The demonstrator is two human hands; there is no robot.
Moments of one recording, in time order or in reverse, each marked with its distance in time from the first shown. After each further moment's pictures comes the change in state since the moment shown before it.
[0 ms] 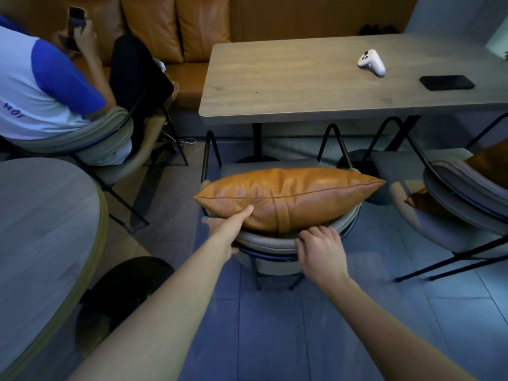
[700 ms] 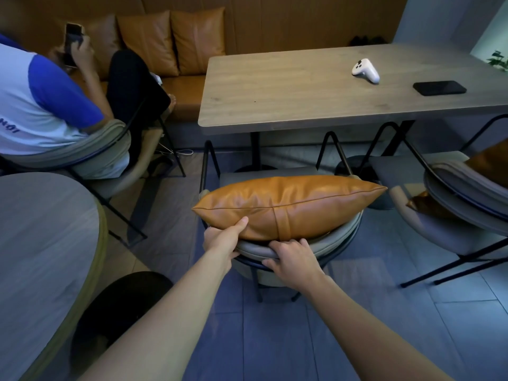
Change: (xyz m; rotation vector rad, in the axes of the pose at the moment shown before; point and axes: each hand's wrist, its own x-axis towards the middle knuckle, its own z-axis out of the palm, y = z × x) left_hand 0.020 -0.005 -0.014 -0.095 0.055 0.134; right_hand 0.022 -0.053 0.023 -0.007 -0.296 -0.179
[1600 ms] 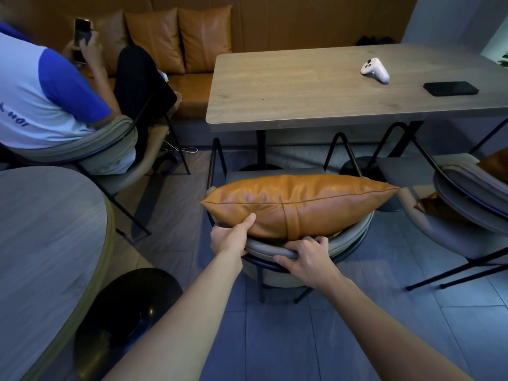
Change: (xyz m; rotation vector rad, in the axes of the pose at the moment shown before) left_hand -0.006 -0.005 -0.001 -0.051 0.067 0.036; right_hand -0.005 0.010 -0.005 0.244 0.017 0.093
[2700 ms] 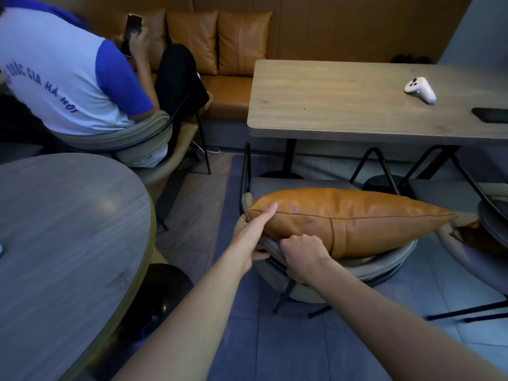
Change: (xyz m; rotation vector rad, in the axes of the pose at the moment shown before) left_hand 0.035 0.039 -0.054 0.060 -0.357 -0.110; right_hand 0.054 -0.125 -0.008 -0.653 -0.317 -0.128
